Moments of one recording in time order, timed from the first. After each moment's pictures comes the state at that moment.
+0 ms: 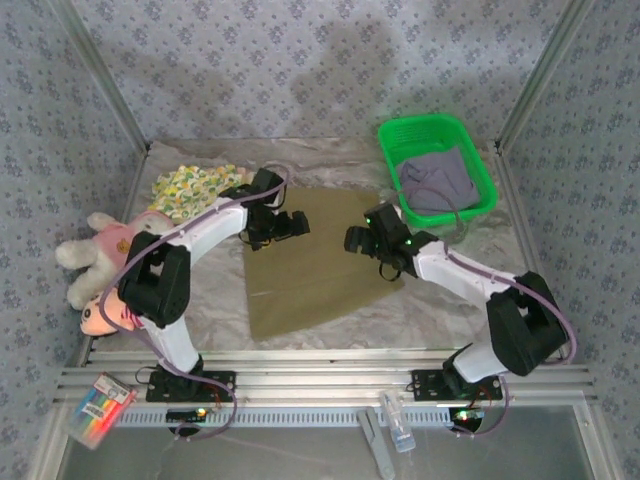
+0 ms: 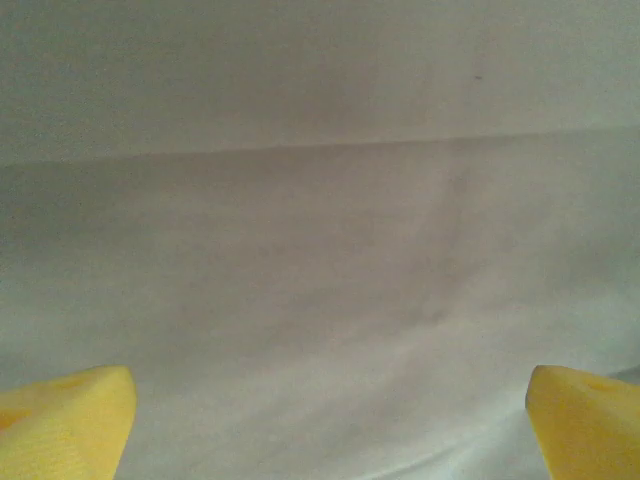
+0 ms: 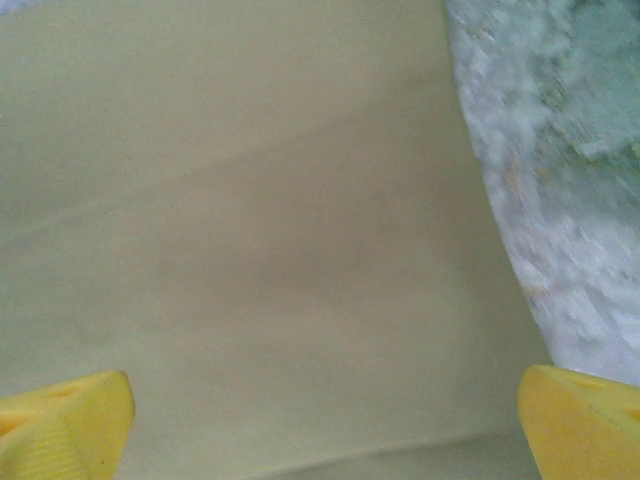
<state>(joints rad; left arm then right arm) -0.48 1.79 1.32 -0.70 0.18 -0.69 0.59 1.44 0.88 -0.34 0.18 0.67</state>
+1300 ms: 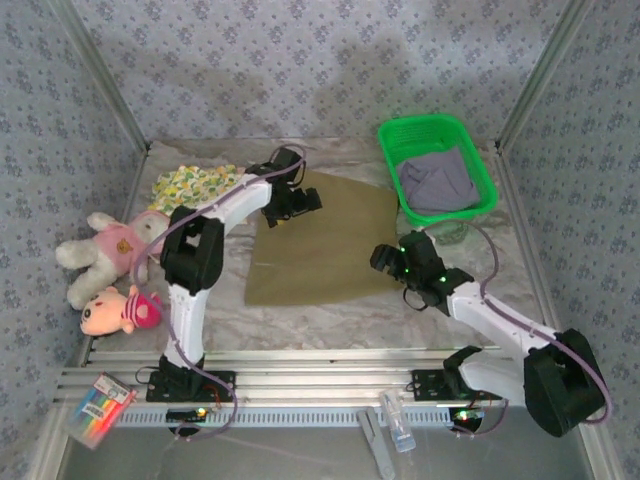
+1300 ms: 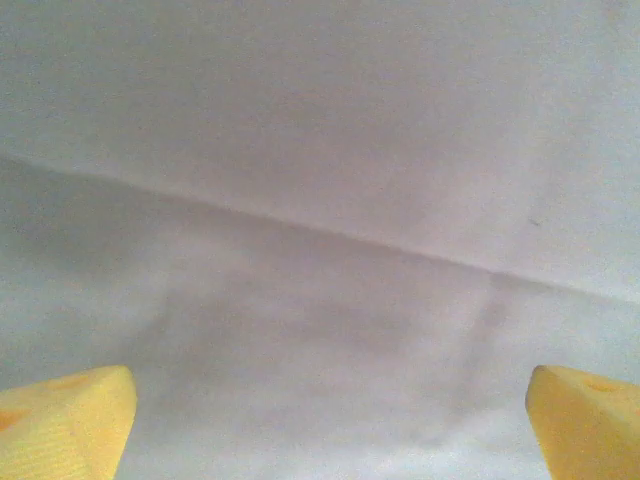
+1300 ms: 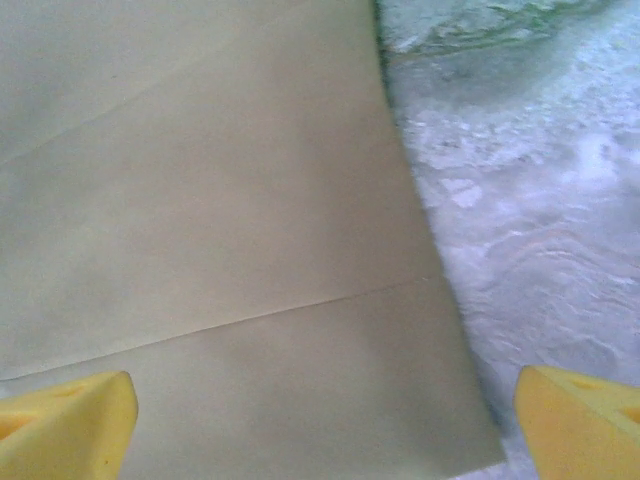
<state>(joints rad) -0.49 2.07 1.69 -0.75 0.09 -0.76 0.49 1.08 0.53 -0.26 0.12 0.80</state>
